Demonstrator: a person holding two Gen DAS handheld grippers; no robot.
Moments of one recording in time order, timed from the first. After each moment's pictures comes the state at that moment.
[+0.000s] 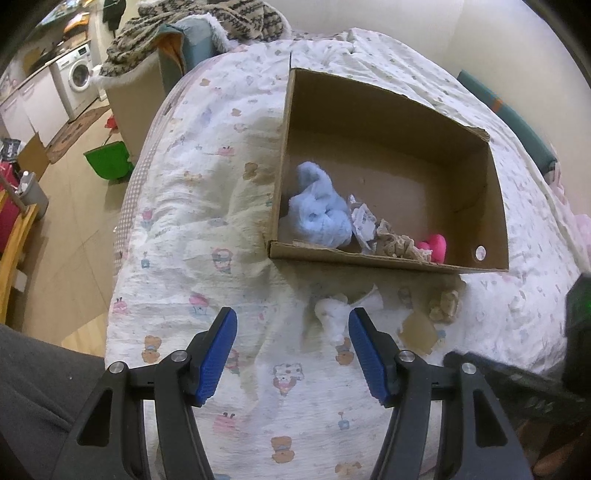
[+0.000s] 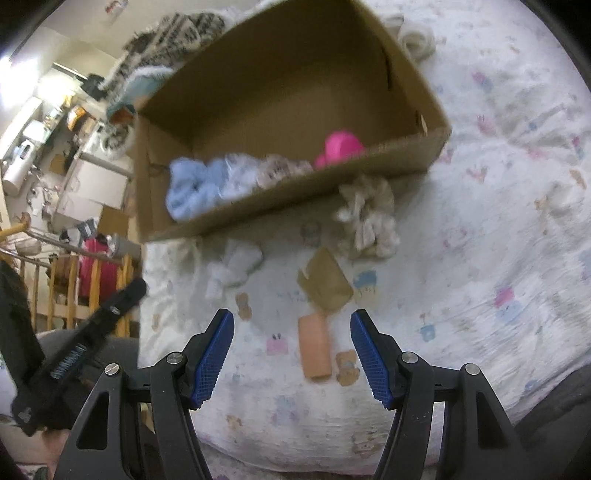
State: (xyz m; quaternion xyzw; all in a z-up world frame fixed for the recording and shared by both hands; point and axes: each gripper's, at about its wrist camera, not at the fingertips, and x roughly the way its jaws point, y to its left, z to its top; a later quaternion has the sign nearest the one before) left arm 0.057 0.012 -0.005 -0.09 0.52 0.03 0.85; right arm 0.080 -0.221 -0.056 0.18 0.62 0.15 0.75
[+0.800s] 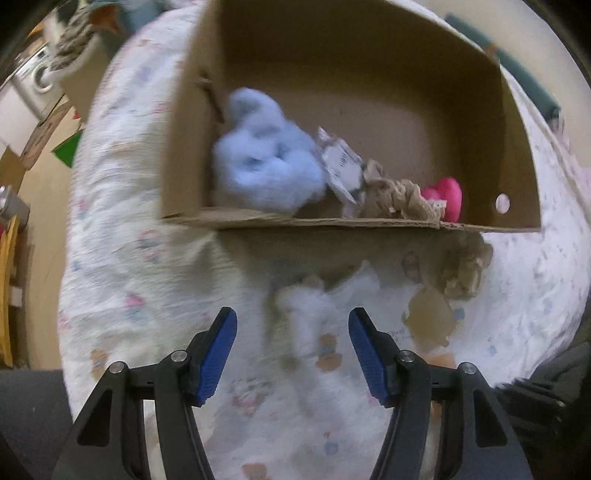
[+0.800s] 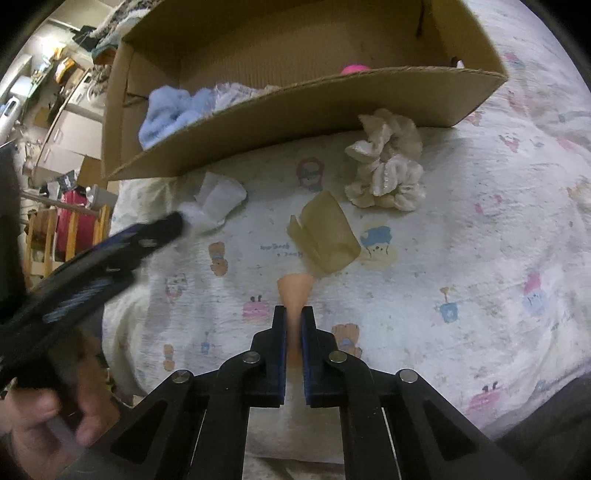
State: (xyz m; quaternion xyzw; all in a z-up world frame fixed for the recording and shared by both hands) left arm 0.106 -0.033 -0.069 -0.03 0.60 -0.02 0.80; right arm 0.072 -0.194 -0.075 0.12 0.66 0.16 0.72
